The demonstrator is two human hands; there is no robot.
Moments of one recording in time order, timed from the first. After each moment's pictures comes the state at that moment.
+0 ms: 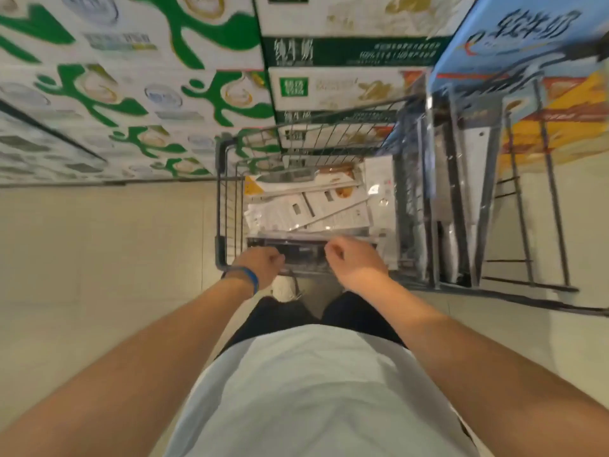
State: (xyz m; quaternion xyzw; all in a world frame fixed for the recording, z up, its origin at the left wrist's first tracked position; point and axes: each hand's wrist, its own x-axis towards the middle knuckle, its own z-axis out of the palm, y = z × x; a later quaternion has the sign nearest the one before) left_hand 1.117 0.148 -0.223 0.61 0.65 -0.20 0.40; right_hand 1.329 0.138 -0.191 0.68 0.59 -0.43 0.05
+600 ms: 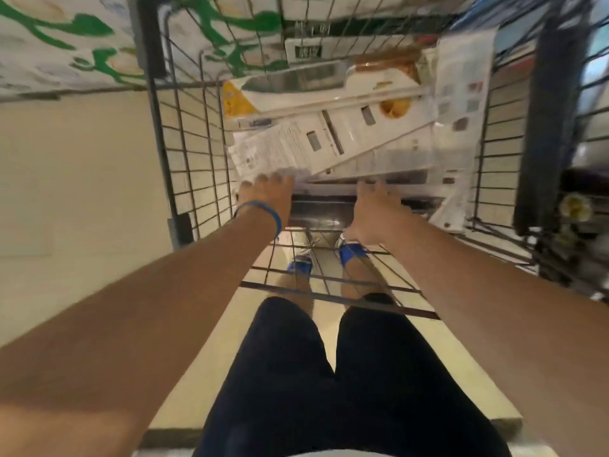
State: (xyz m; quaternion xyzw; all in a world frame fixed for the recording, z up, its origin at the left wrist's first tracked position) left_hand 1.103 0.216 -0.444 0.71 0.55 -0.35 0.25; right_hand 1.290 0.201 -0.393 0.64 0.53 -0.43 0.35
